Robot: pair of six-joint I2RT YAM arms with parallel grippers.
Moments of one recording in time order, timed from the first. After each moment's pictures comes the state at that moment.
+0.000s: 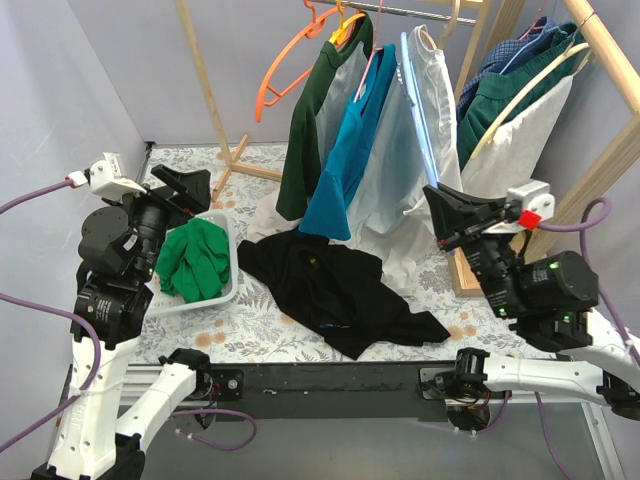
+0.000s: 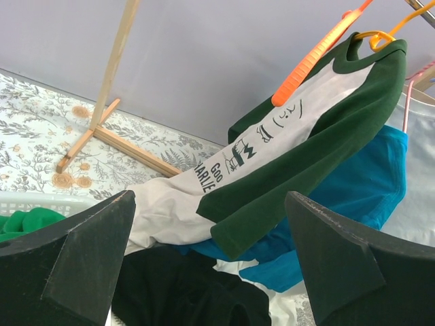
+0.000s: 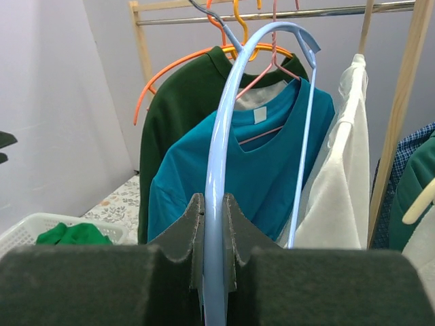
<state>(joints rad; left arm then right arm) -0.23 0.75 1.25 -0.48 -0.16 -0.55 1.30 0.67 1.12 0.03 0.76 -0.23</state>
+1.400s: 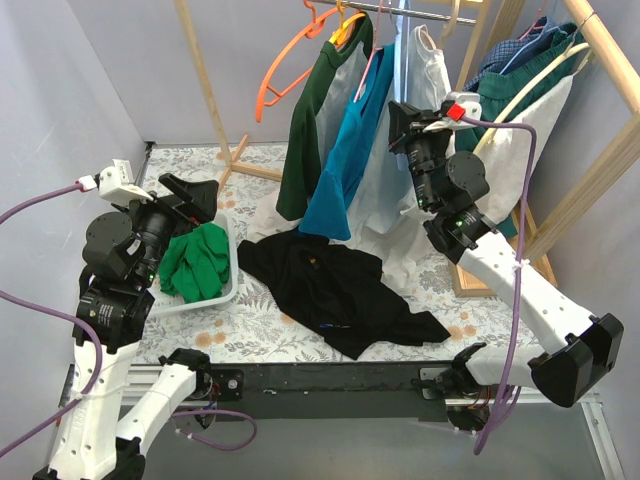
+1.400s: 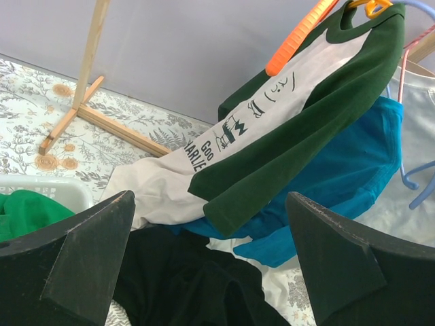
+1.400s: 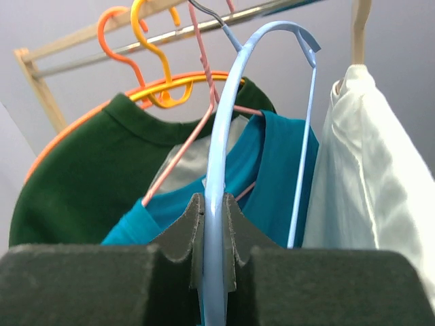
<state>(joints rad) -0.23 0.72 1.21 -0.50 -0.08 -0.57 0.65 1.23 1.23 0.43 0.40 0.10</state>
